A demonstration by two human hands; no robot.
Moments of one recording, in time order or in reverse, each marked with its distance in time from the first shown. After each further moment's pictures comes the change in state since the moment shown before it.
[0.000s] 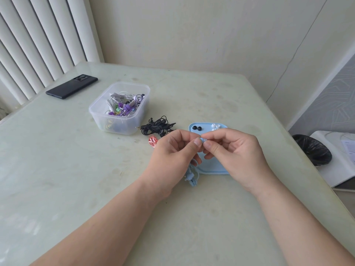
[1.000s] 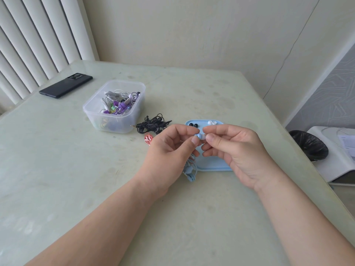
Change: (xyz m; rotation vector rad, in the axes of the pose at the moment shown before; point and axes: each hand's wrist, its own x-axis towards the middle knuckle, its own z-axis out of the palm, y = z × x) left_hand 0.001 -0.006 0.001 -0.014 0.016 0.072; right_hand 0.004 -0.002 -0.010 0.338 0.004 0.244
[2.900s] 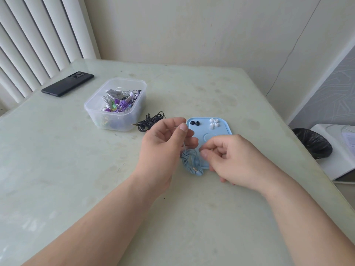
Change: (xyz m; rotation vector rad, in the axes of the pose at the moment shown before) left_hand -0.001 0.013 0.000 -0.206 0.182 -0.134; right_hand -0.023 -0.020 0.015 -0.916 -0.103 0.132
